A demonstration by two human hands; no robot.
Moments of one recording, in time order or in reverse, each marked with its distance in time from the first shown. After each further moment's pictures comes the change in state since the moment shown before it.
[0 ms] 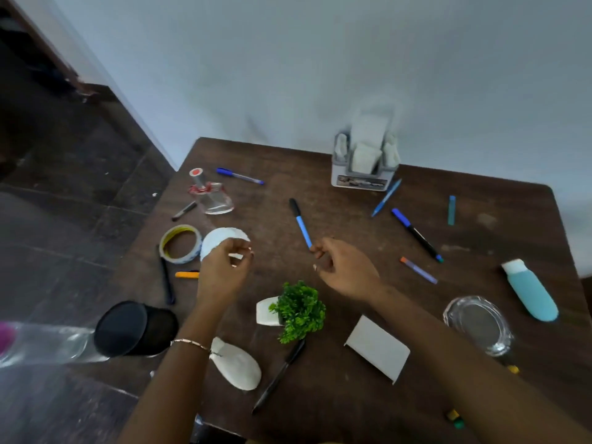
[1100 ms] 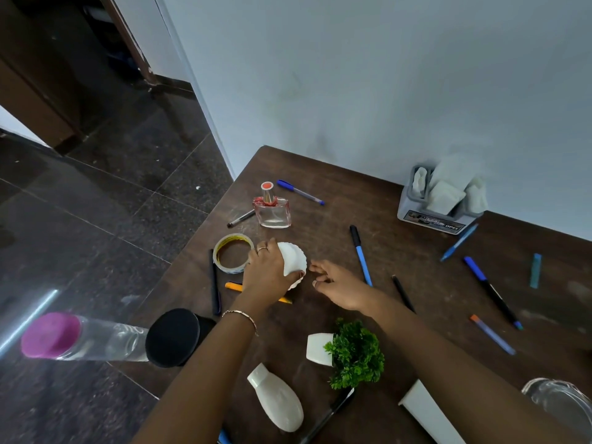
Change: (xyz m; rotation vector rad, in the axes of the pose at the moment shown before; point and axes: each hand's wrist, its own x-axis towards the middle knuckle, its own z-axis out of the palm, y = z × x) left_hand 0.067 -0.057 0.003 0.591 -0.090 0.075; right_hand 0.088 -0.068 0.061 0.268 -0.504 0.230
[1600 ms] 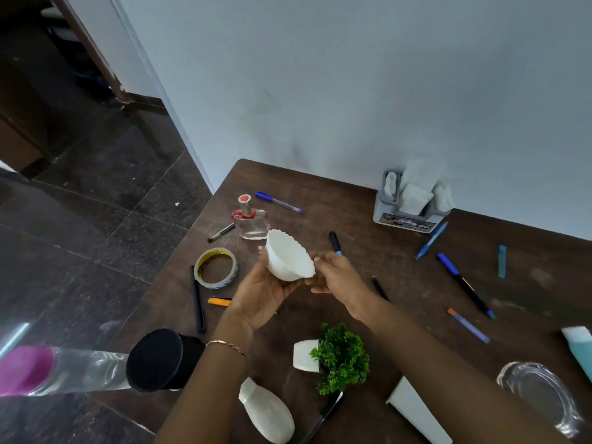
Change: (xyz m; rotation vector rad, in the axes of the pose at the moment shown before) left_hand -0.023 0.030 -0.026 -1.970 -0.464 -0.291; right_hand -0.016 -0.009 -0.014 0.632 0.317 0.096
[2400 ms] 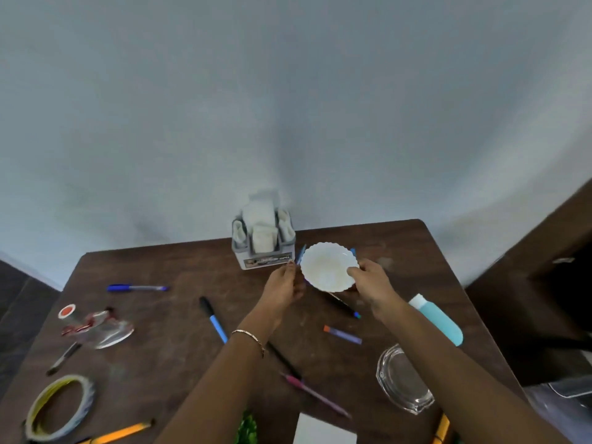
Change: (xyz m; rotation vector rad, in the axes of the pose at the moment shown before) left_hand 0.114 -0.127 0.229 0.759 -0.143 -0.095; right_hand -0.067 0.021 -0.260 0.226 0.691 -0.030
